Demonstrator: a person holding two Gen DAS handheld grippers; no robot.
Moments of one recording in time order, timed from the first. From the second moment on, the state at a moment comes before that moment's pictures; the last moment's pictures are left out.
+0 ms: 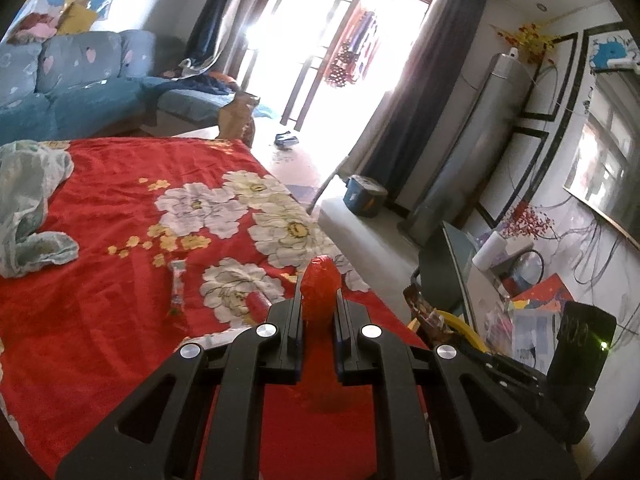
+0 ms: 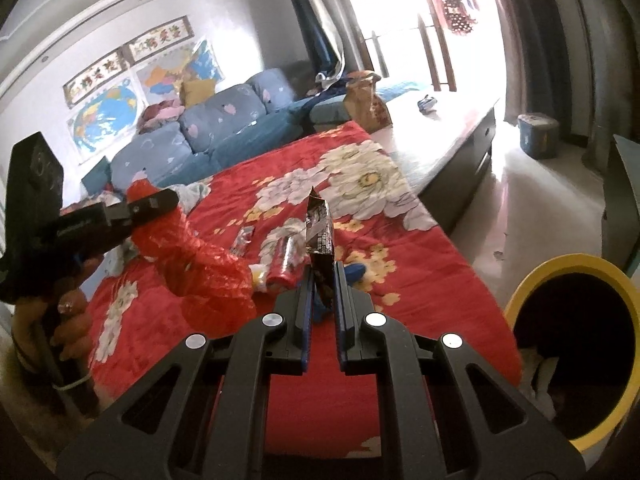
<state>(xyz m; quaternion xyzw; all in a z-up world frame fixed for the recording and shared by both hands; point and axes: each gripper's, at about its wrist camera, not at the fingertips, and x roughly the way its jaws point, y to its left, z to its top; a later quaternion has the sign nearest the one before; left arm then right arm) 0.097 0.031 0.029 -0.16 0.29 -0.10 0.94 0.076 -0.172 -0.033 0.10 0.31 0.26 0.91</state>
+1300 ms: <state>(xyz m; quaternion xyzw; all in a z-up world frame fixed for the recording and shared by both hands) 0.105 -0.078 0.035 -0.08 0.28 -0.19 0.94 0.080 -0.256 -0.029 0.16 0.28 0.16 0.93</state>
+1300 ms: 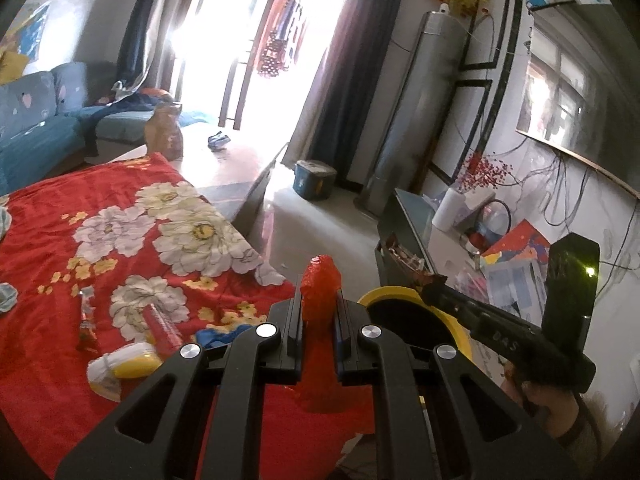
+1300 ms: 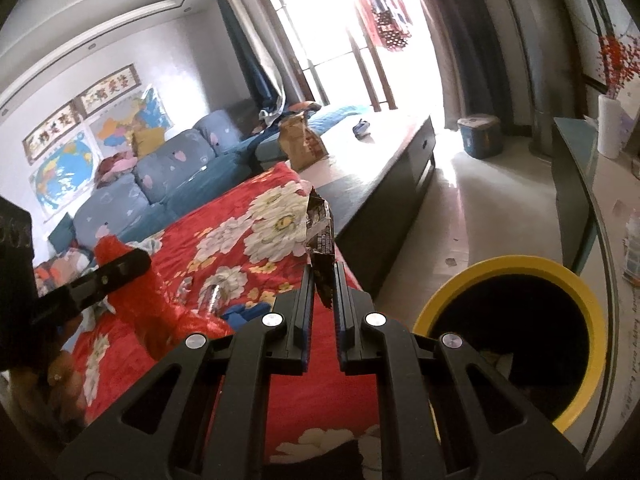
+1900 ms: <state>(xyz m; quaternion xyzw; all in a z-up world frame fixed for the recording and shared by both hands) 0.106 -0.136 0.020 -0.05 0.30 -0.24 0.92 0.085 -0.301 -0.042 0.16 0.29 0.08 0.94</state>
